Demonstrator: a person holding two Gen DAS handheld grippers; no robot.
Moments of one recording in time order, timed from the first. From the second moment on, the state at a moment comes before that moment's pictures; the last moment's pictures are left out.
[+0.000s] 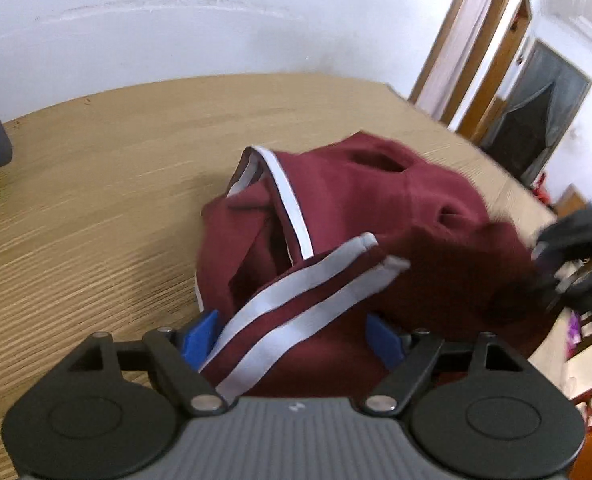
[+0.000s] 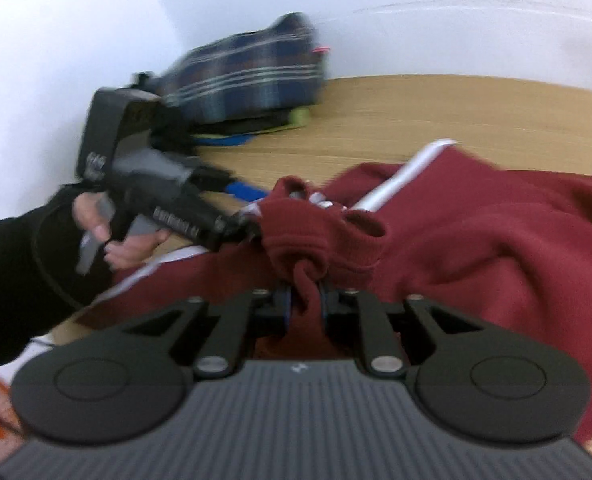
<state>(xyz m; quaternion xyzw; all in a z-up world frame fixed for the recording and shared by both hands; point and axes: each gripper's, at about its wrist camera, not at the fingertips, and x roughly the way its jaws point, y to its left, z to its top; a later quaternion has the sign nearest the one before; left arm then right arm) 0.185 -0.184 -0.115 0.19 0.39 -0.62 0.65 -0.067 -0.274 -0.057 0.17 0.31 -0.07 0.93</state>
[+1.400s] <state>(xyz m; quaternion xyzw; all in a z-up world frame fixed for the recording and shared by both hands) 0.070 -0.101 -0.095 0.17 0.40 -0.62 0.66 -0.128 -0.387 -0.067 0.38 0.27 -0.29 0.84</state>
